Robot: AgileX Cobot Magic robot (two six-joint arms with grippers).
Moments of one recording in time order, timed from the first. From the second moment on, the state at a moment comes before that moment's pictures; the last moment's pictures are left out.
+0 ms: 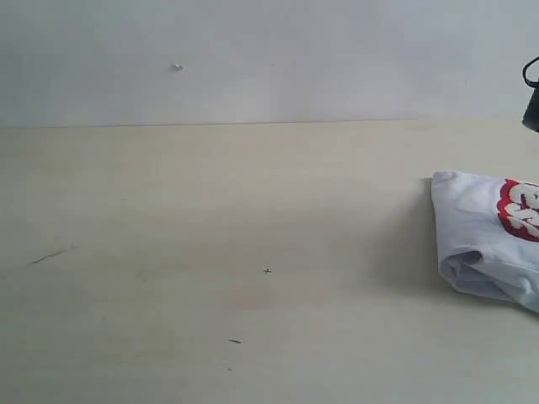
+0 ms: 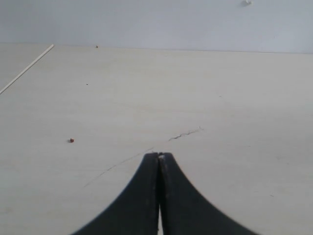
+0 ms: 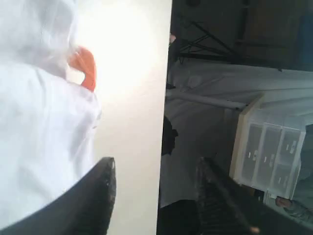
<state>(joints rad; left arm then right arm) 0.03 0.00 0.00 0.06 0.37 -0.09 -0.15 2.05 -1.26 -1.17 1.21 0.61</state>
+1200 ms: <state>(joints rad) 0.03 0.00 0.00 0.06 0.37 -0.09 0.24 2.15 -1.38 0.40 0.62 -0.25</state>
